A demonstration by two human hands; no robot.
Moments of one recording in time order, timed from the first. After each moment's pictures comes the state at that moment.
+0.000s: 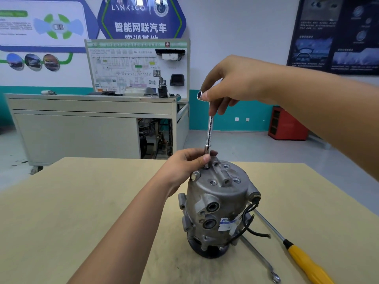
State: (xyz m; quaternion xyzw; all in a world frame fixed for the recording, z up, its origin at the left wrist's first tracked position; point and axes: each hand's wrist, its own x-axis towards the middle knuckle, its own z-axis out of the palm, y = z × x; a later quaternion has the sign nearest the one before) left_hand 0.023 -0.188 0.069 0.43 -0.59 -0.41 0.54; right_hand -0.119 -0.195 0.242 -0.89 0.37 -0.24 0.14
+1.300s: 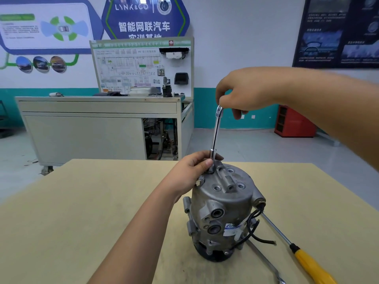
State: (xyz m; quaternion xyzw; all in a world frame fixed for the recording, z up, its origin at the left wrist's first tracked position) left_hand 0.021 -0.183 0.070 0.47 -0.63 -0.35 0.51; right_hand -0.122 -0.192 0.250 -0.89 0.43 -0.11 -0.06
